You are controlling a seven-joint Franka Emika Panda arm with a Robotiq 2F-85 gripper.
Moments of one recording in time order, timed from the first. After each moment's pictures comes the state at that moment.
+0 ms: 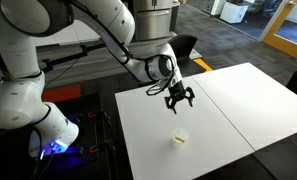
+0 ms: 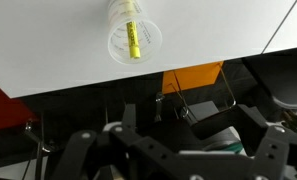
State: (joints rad) arm -0.04 0.39 -0.05 -2.07 -1.01 2.50 2.39
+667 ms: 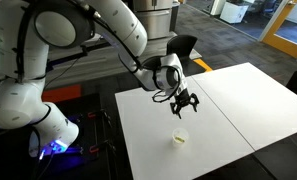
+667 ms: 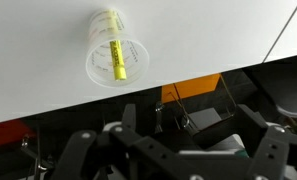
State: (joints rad) arm -0.03 0.55 -0.10 -1.95 -1.00 2.59 2.41
